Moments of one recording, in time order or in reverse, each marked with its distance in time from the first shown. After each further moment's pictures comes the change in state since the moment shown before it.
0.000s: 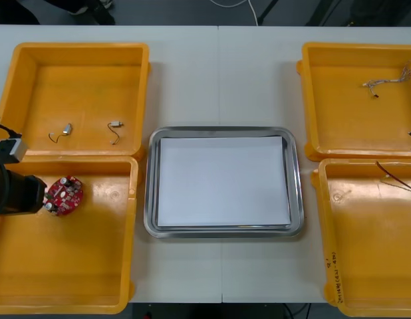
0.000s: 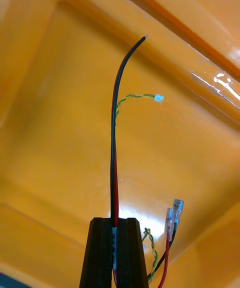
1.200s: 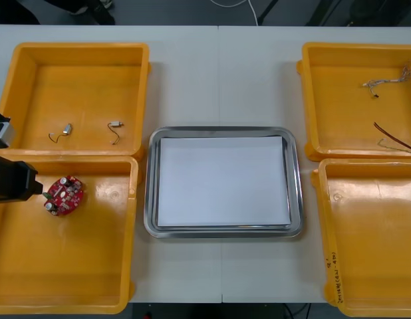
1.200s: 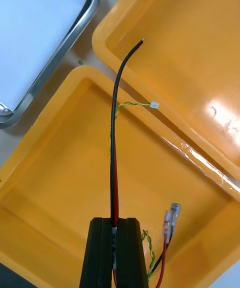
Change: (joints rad) right arm -0.173 0.000 -0.105 -0.163 -0.129 0.141 -0.073; left arm -0.058 0.000 0.073 -0.024 0.056 0.076 0.000
